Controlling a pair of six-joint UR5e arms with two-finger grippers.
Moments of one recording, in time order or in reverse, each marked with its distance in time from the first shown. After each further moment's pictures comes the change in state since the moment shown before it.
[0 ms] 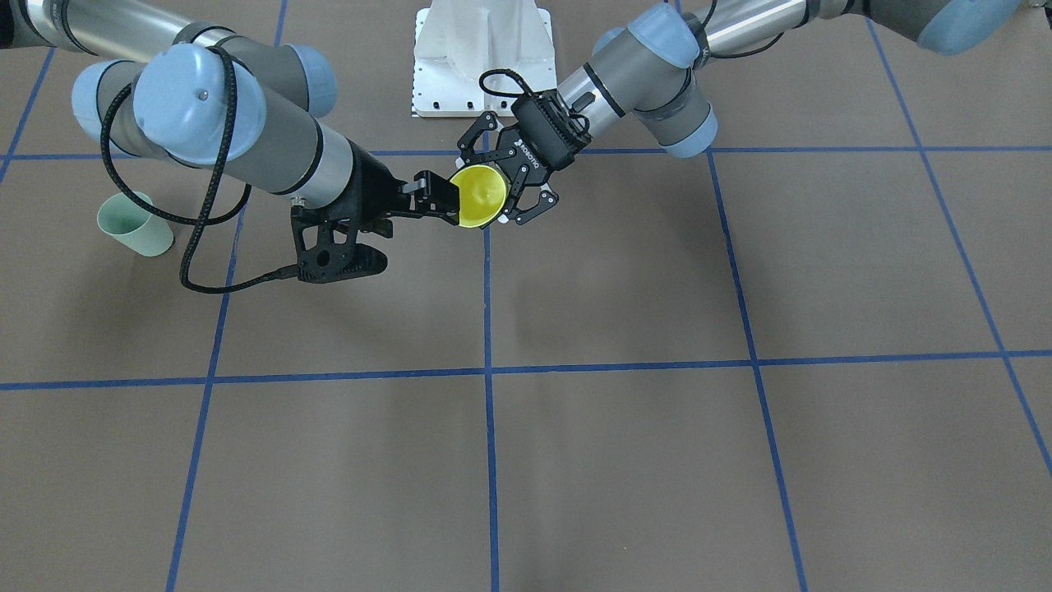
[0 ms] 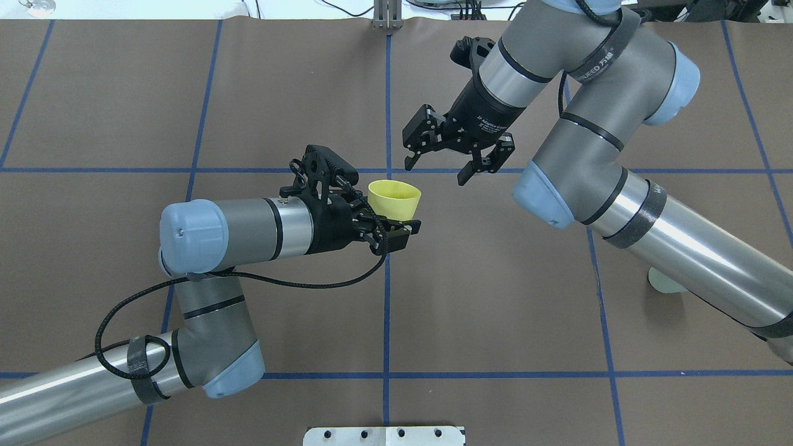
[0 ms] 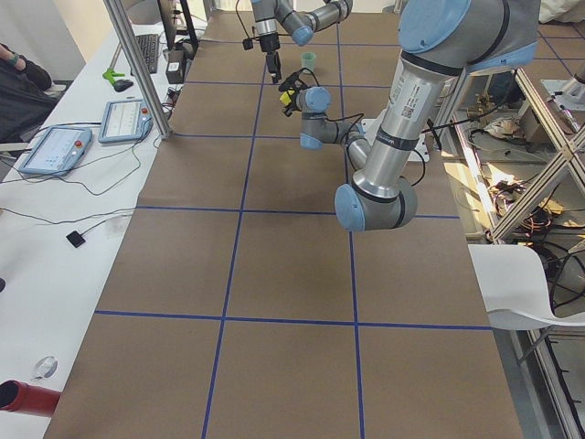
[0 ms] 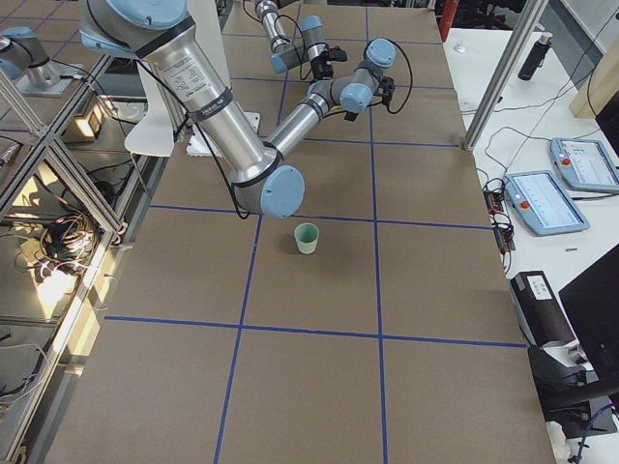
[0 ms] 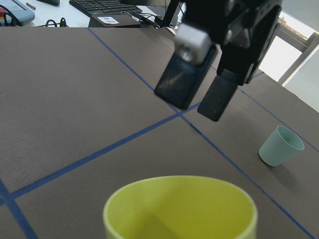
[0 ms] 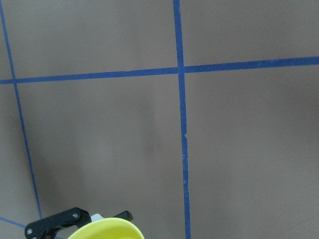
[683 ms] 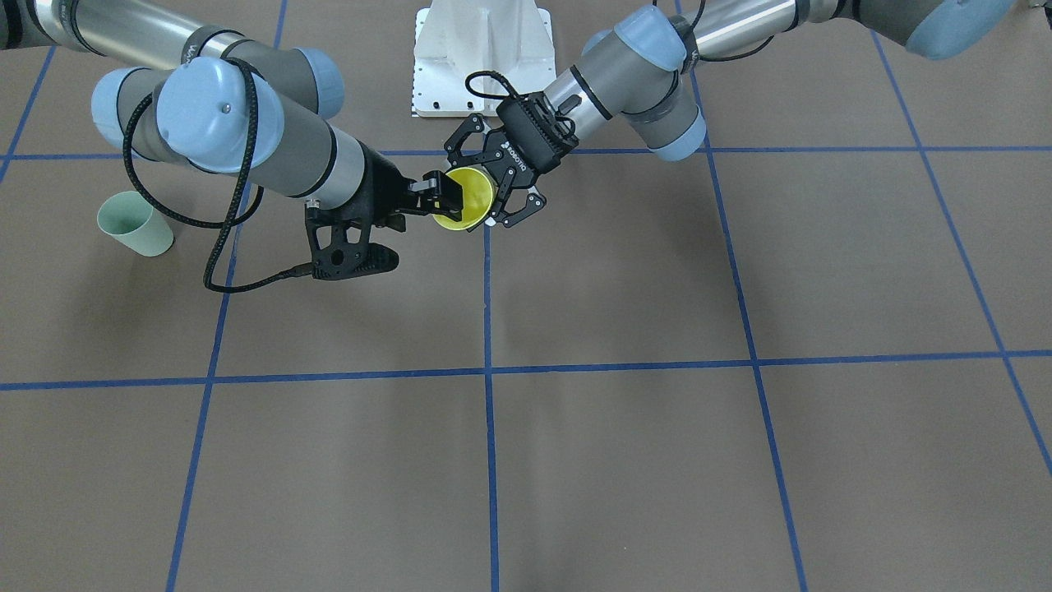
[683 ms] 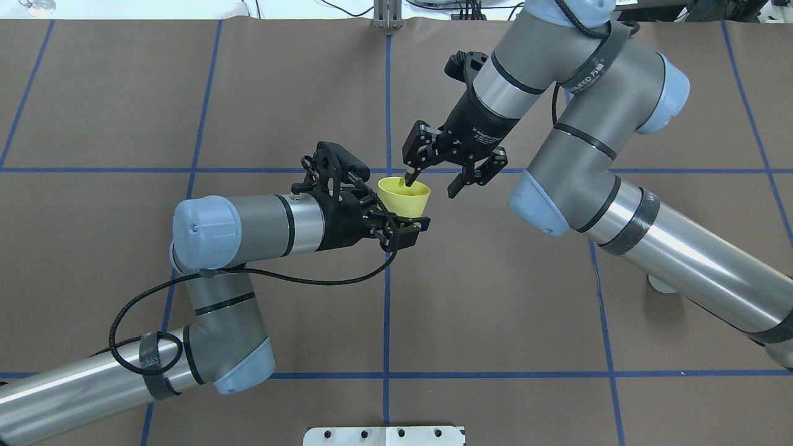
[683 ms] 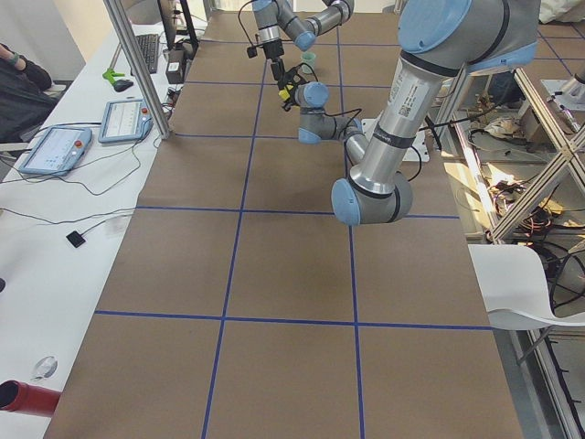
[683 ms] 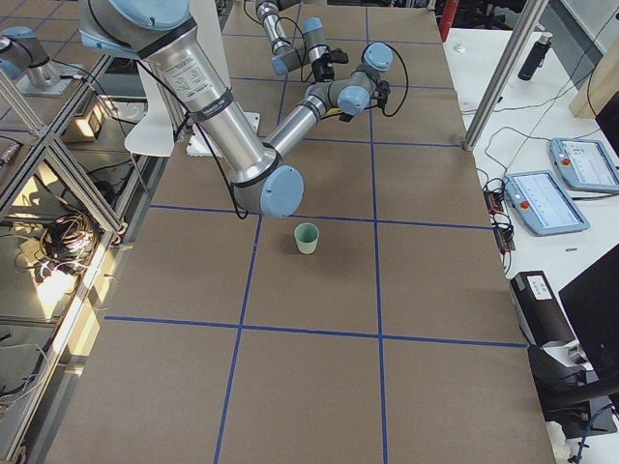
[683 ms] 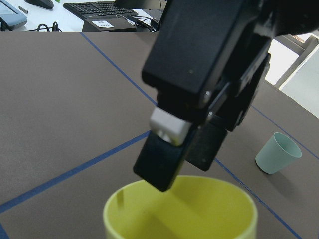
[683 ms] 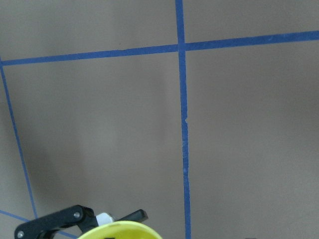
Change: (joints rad) left arm 0.000 -0.024 0.023 -0.001 0.000 0.000; right arm -0.015 -0.005 -0.006 0.002 0.022 0.001
